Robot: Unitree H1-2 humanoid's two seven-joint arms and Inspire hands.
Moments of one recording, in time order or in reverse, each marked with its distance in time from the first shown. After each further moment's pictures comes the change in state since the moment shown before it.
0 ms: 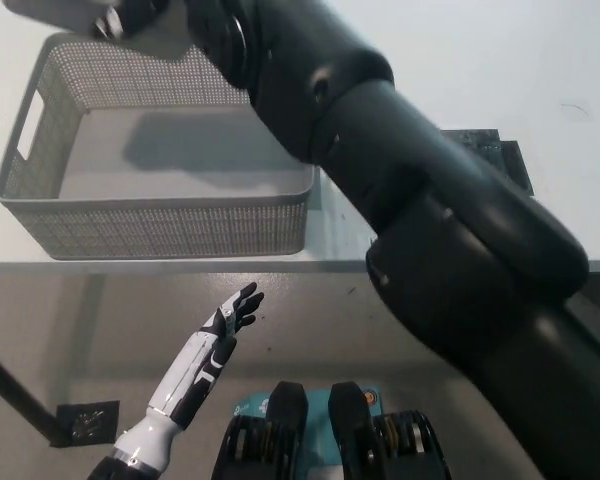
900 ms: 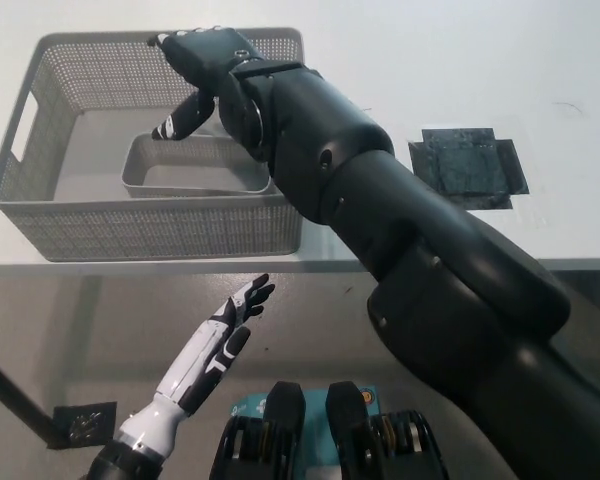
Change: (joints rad) left_arm -0.038 0.014 -0.028 0.001 0.027 0.017 -0.004; right_arm 0.085 0.017 0.040 0.012 -0.006 0.076 0.170
